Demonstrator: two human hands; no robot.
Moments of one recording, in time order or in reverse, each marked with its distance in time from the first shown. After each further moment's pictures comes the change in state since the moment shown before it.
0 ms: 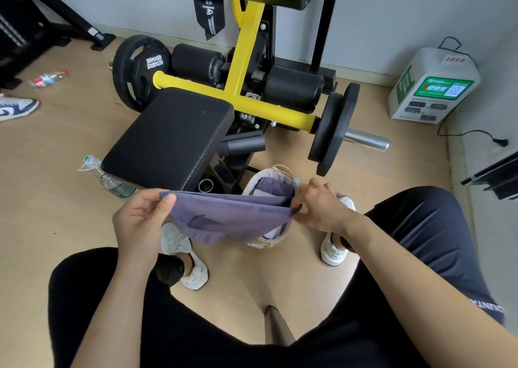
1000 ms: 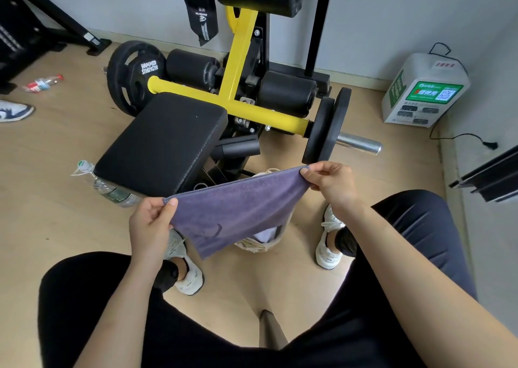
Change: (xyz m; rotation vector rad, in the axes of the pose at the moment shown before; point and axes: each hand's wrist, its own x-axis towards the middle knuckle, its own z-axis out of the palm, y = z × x) left_hand 0.003 -0.026 0.024 0.120 0.034 -0.257; right_hand 0.009 0.022 -0.027 1.219 0.515 0.466
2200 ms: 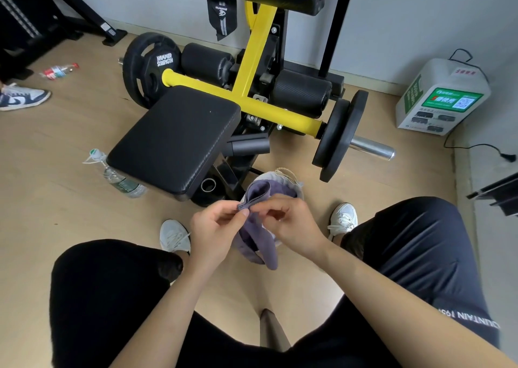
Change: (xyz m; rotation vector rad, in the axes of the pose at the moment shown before) left_hand -0.051 0.011 0.052 -0.055 -0.305 0.185; right_hand -0.077 0.013 0.068 -0.270 -0.437 -0.419
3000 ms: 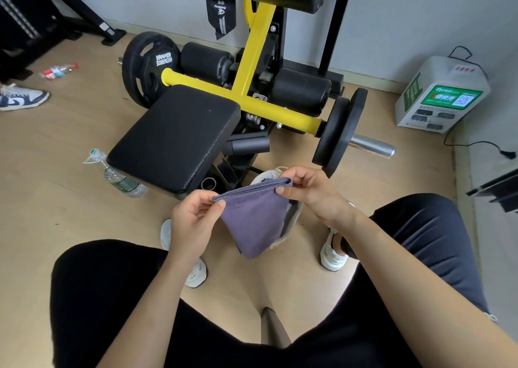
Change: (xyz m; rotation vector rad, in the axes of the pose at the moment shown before) left_hand 0.010 0.004 -0.026 0.006 0.086 -0.013; right_hand 0.037 0.018 -0.049 0.464 -0.117 0.108
